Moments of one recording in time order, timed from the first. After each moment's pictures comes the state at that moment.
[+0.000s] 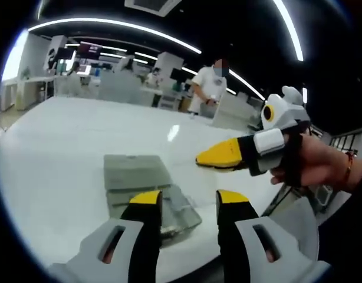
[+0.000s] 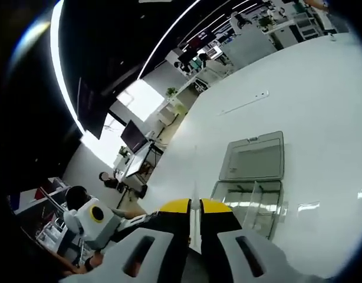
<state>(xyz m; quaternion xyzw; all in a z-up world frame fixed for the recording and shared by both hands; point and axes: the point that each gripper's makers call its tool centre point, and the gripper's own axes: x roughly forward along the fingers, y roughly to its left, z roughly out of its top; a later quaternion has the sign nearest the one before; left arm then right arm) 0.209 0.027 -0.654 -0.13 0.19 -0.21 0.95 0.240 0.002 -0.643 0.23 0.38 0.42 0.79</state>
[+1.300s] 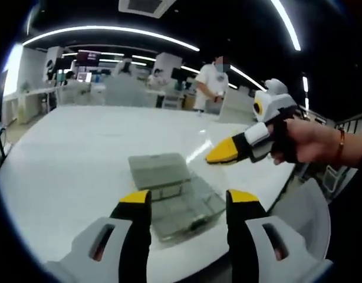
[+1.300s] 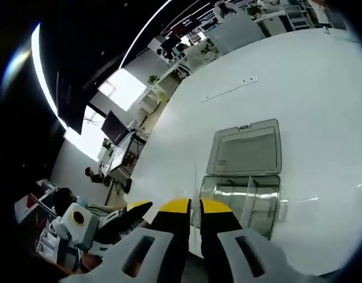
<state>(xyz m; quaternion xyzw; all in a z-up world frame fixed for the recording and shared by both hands) 0.198 0.082 -0.660 -0.08 0.19 -0.21 0.96 0.255 0.021 -0.673 0.19 0.45 0.37 0.79</state>
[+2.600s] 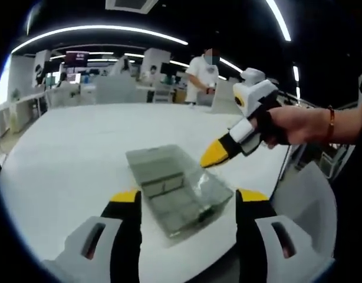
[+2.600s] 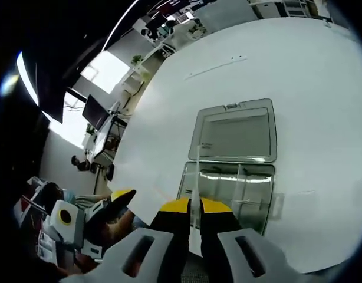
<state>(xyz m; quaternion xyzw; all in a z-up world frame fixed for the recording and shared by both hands) 0.201 0.088 -0.680 -0.05 0.20 -0.25 0.95 0.258 0.026 -0.712 0.14 0.53 0.33 0.77</state>
